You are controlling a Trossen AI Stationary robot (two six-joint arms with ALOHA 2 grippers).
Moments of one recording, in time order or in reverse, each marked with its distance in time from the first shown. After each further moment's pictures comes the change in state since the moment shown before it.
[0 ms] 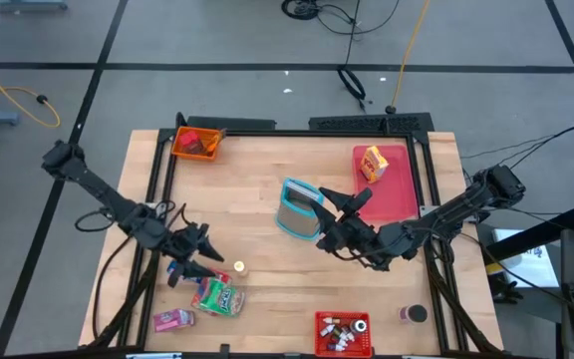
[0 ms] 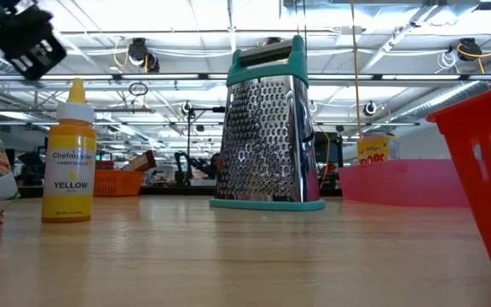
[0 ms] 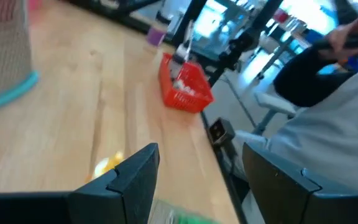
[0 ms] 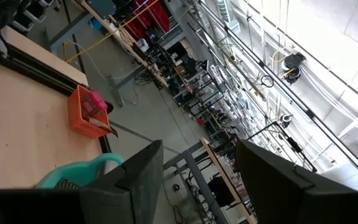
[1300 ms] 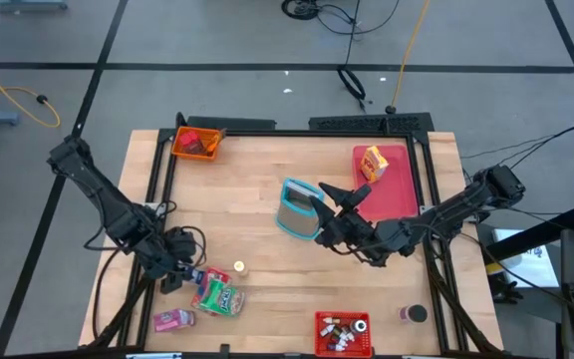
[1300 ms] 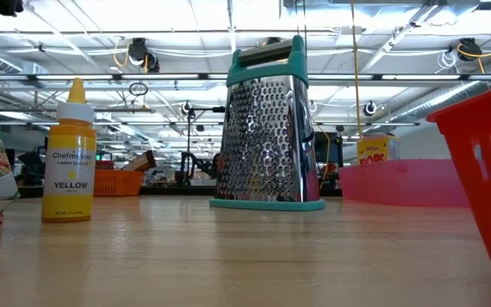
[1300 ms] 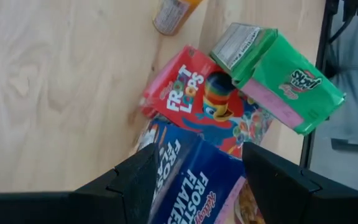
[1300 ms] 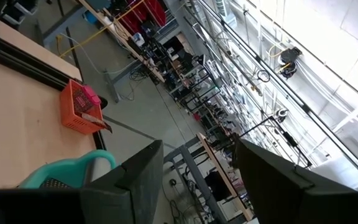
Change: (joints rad) left arm -0.135 0.201 0.376 -0.973 0.094 -0.453; right arm -0.034 0.000 0.000 -0.001 -0.005 0.000
